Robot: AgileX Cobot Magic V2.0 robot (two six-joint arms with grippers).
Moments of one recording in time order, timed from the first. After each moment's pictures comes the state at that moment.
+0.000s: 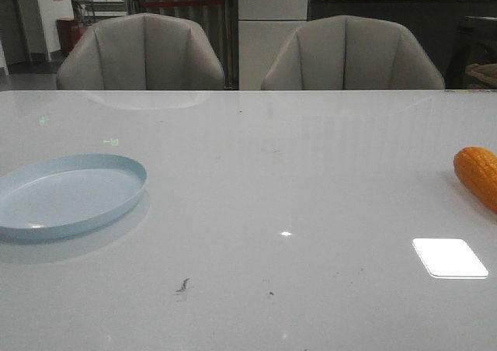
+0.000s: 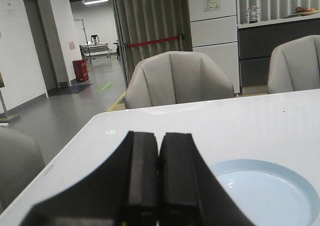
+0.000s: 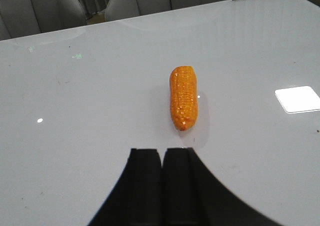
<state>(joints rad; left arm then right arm) -0.01 -0.01 0.01 -0.02 -0.05 0.19 -0.03 -0.01 0.03 0.14 0.25 0.07</state>
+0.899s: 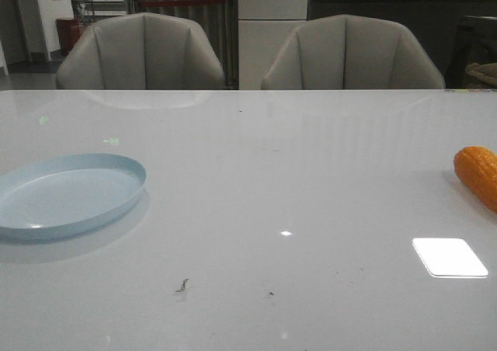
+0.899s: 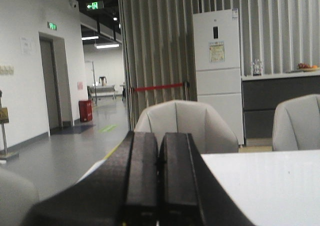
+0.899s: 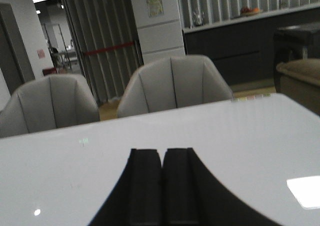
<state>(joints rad) -0.01 -0.01 -0.03 -0.07 -0.21 0.19 -0.03 -0.01 -0.06 0.15 -0.02 0.07</state>
